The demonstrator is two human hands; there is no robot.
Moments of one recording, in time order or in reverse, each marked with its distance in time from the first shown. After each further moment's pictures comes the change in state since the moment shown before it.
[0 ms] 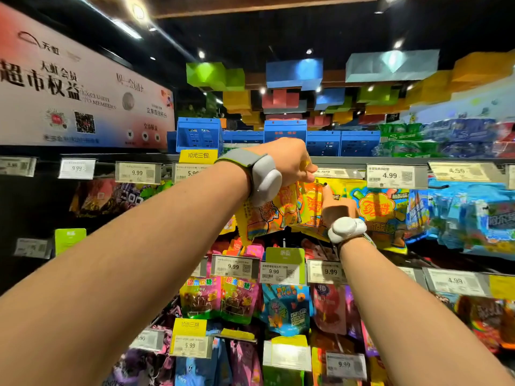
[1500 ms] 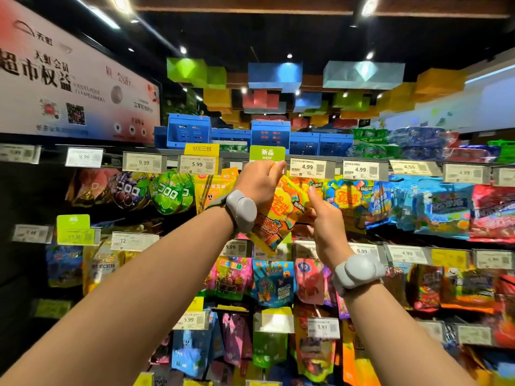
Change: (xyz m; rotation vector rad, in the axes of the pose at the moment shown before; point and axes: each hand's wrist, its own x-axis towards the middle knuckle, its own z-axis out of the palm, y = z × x) left_hand -0.060 -0.011 0.055 -0.412 0.452 -0.173; right_hand -0.145 -0.030 -0.066 0.893 -0.261 0.036
